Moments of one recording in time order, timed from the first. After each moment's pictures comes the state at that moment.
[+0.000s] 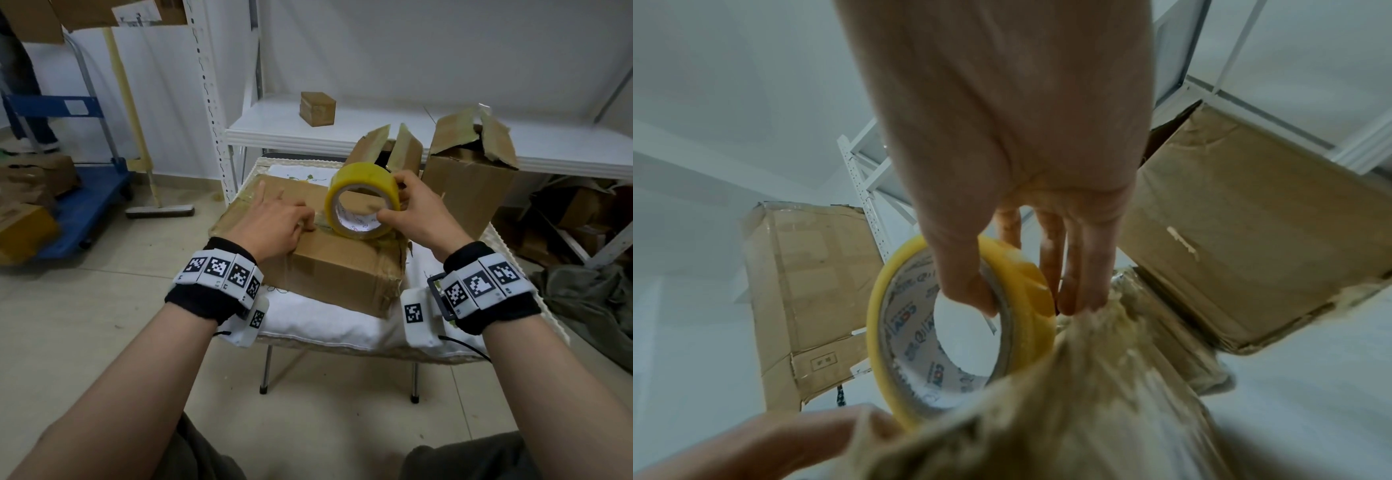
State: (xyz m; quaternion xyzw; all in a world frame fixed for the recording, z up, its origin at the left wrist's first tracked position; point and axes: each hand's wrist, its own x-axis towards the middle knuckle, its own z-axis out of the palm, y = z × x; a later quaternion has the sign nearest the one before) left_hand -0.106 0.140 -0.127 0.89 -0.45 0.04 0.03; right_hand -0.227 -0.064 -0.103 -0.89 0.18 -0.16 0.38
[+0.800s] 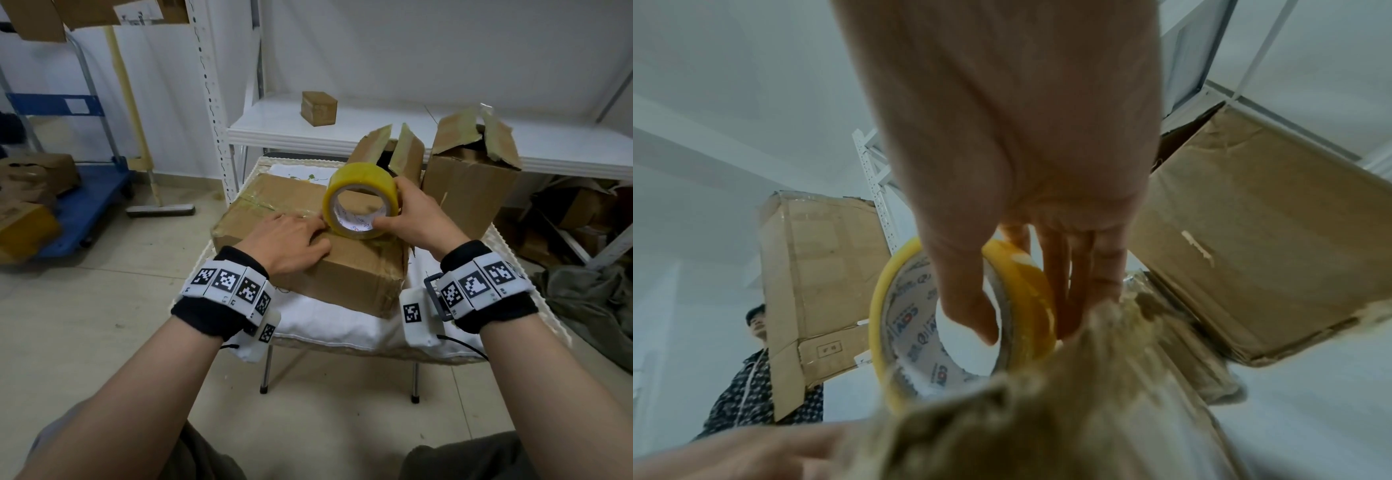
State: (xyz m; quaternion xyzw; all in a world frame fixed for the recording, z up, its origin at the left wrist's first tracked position) left_hand -0.123 0.136 -0.138 0.89 -0.44 -0.03 0.05; right_hand -0.223 -0.060 -0.104 -0.92 0.18 -0.11 0.33
